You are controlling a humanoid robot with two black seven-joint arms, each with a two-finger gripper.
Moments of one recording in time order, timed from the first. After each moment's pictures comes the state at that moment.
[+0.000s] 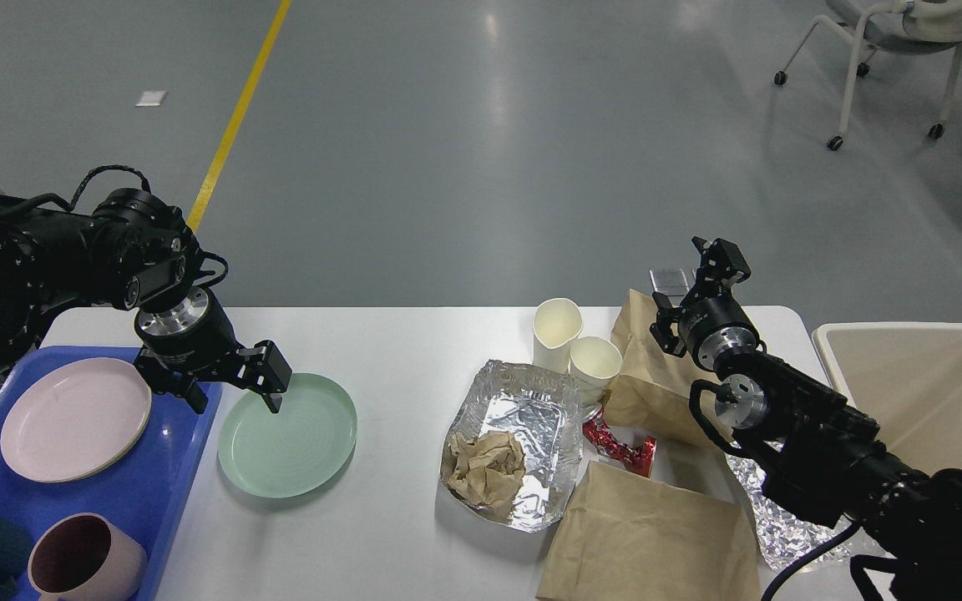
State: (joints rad) left arm -1.51 0.17 1.29 -0.63 0.23 -0.96 -0.26; right arm 0.75 -0.09 0.52 0.43 0.01 0.03 0.36
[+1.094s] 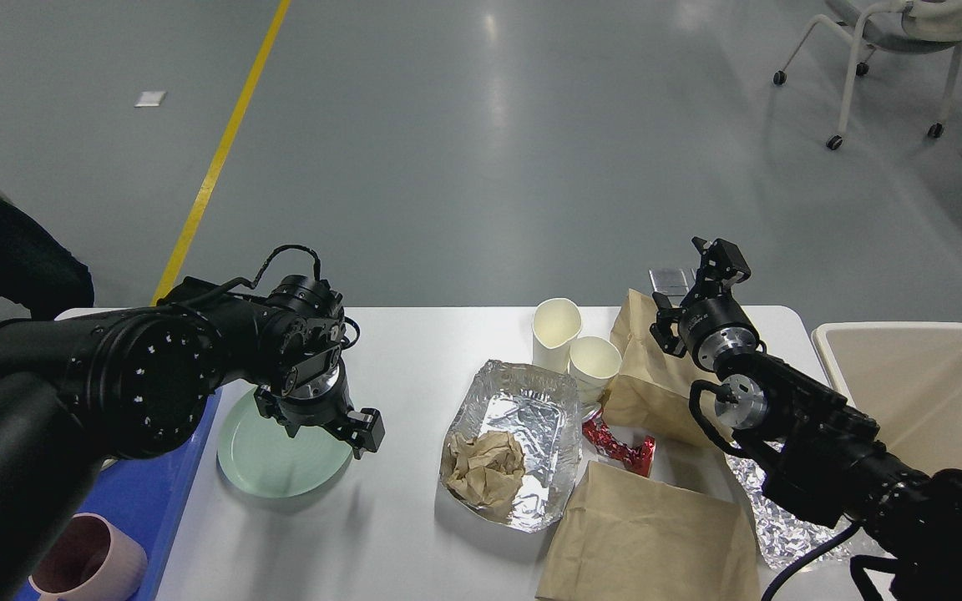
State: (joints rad) left arm -1.37 -0.12 1.23 -0.54 0.23 -0.79 0.03; right arm 0.75 -0.09 0.52 0.43 0.01 0.03 0.36
